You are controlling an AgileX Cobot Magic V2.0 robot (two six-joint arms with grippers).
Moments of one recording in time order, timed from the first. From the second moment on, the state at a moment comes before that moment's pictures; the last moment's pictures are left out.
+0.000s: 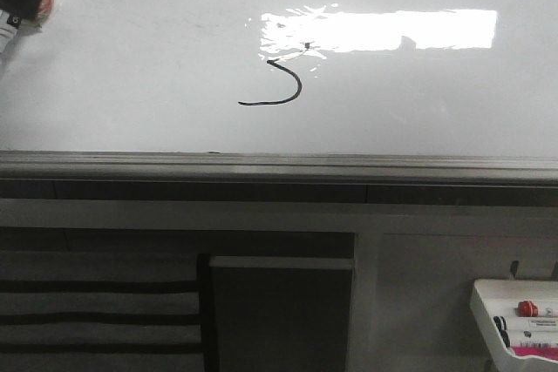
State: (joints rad) left arm -0.19 1.20 -0.87 -0.45 0.33 0.47; right arm 0.39 1.03 -1.26 0.41 0.77 -0.81
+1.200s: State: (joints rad) left arm -0.18 0.41 -0.28 -0.39 0.19 0.39; right arm 0.18 0.32 -0.49 0.19 0.52 -0.16
